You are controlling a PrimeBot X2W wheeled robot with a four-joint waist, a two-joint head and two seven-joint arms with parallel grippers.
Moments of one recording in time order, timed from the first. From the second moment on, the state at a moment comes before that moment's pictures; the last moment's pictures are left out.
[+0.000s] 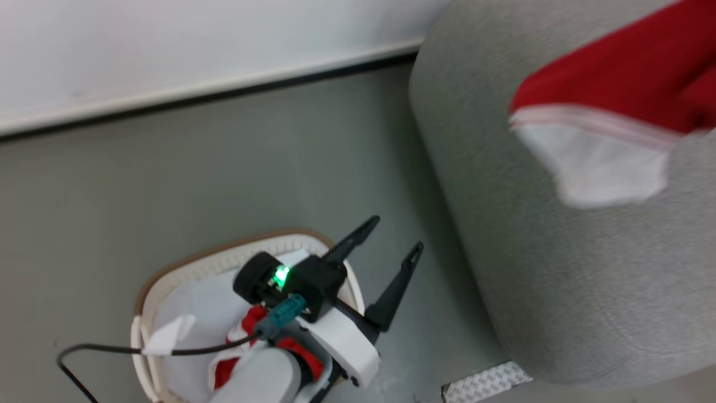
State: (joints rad) left arm -0.41 0.16 -0.61 0.05 -0.25 -0.02 -0.04; right arm -0.71 -0.22 -0.10 0.26 0.27 0.13 -0.26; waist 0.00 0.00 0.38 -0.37
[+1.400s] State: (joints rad) left arm -0.34 0.21 -0.49 0.06 -0.32 0.11 -0.09; right arm -0.97 -0.26 -0.57 0.90 -0.15 0.13 -0.26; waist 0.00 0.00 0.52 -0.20
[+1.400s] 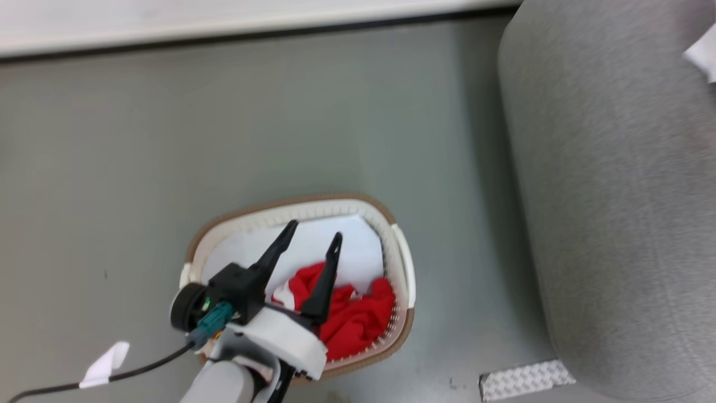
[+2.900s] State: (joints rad) left arm 0.17 0.07 0.01 0.07 -0.20 0.00 -0.26; right arm 0.02 -0.05 0.00 0.23 0.13 0.13 -0.26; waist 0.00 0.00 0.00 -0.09
